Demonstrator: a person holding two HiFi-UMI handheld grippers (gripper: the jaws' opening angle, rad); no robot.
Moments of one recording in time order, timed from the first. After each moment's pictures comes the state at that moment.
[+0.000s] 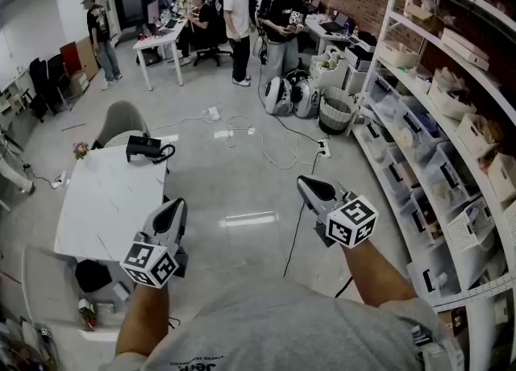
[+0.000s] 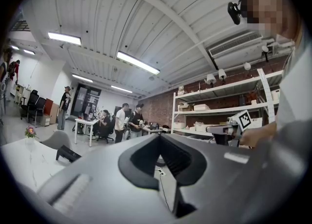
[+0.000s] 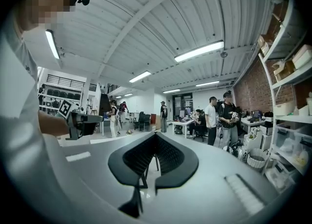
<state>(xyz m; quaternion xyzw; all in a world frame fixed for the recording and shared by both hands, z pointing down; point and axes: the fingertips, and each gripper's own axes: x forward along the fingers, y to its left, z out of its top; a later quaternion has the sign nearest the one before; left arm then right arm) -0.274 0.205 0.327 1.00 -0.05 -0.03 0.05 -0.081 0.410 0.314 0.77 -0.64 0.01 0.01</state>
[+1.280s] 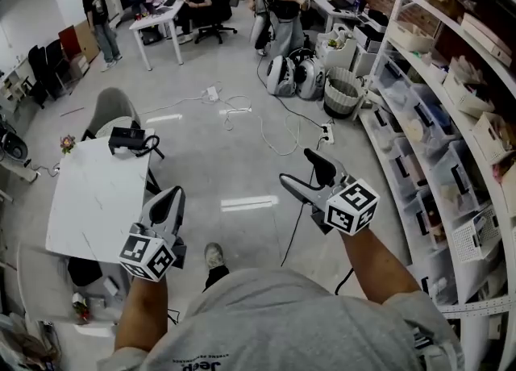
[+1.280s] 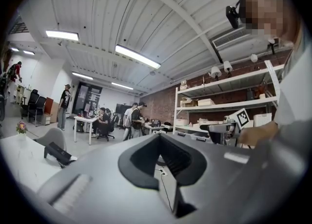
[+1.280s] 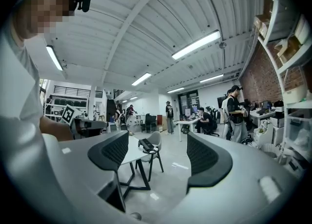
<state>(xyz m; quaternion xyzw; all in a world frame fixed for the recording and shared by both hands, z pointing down) -0.148 0.219 0.349 1.00 -0.06 -0.01 0.05 0.039 0.397 0.335 0.74 -0.68 0.03 -0.02</state>
